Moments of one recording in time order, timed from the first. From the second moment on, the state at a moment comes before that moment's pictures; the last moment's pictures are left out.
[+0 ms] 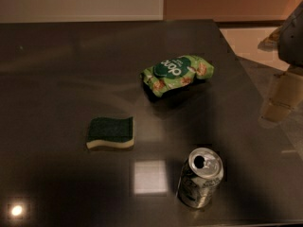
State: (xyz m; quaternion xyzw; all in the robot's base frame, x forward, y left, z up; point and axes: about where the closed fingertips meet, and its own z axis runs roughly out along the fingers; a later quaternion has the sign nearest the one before) arm 0.438 -0.217 0.976 -0.60 0.78 -0.03 0.16
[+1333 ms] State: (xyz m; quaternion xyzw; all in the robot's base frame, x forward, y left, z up) arm 0.387 -0.140 0.944 -0.69 0.67 0.13 0.23
